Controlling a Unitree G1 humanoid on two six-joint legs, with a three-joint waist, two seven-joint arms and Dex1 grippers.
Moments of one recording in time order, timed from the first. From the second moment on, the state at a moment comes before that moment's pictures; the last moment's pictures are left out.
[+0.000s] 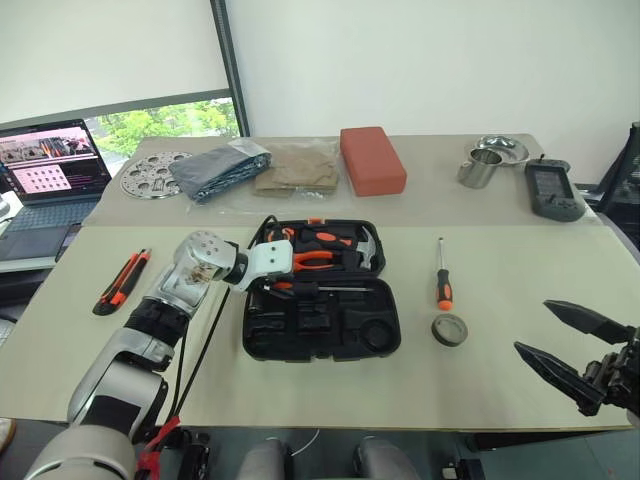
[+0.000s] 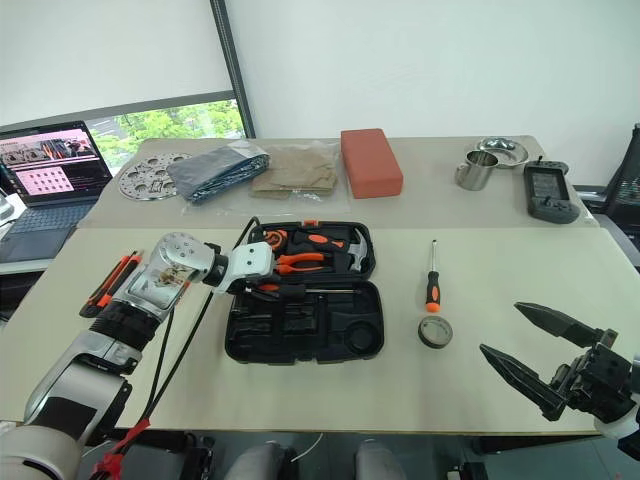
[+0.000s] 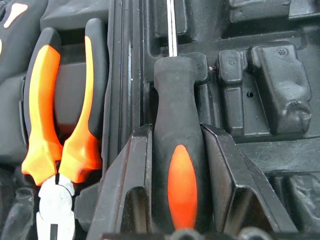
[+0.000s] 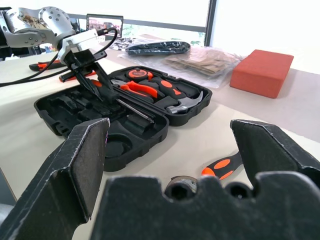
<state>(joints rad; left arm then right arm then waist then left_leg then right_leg) -0.75 0.59 -0.37 0.42 0.05 0.10 -1.29 0.45 -0.64 -0.74 -0.42 0.81 0.20 1.13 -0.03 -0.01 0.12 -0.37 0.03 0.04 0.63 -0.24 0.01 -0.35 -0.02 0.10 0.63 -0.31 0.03</state>
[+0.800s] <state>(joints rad) -0.75 0.60 -0.35 0.43 0.07 0.10 -1.24 0.43 -0.64 -0.71 -0.40 0.81 0.20 1.16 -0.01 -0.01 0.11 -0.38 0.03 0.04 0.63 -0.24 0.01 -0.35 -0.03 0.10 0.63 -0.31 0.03</state>
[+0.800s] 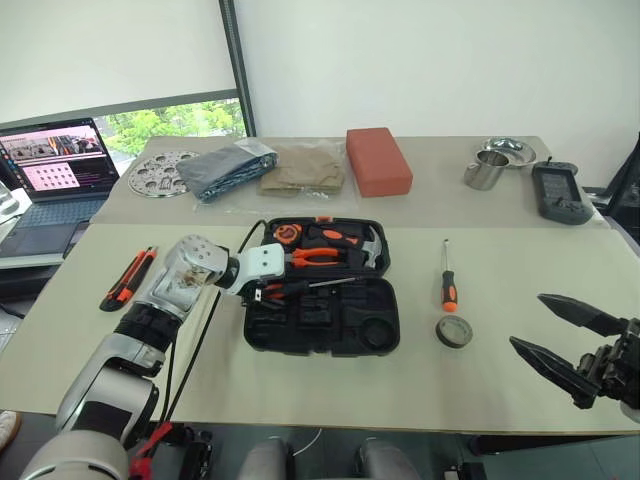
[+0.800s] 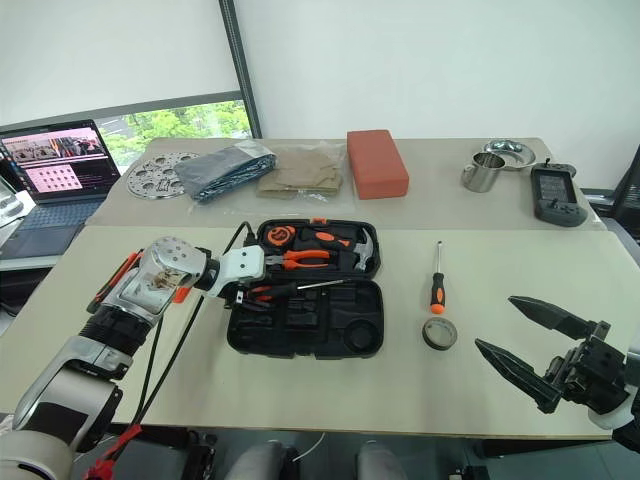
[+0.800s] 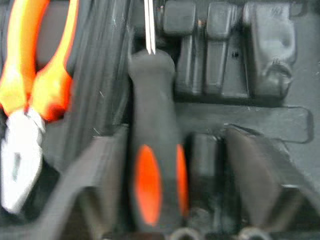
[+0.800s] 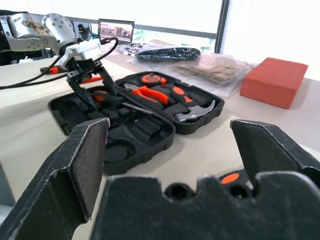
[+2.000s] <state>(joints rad) -0.51 0.33 -0.12 0.33 -0.11 0.17 -0.82 0.41 -0.64 -0.70 -0.38 0.81 0.20 1.18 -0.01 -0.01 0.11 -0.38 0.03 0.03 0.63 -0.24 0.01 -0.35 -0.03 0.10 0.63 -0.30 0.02</state>
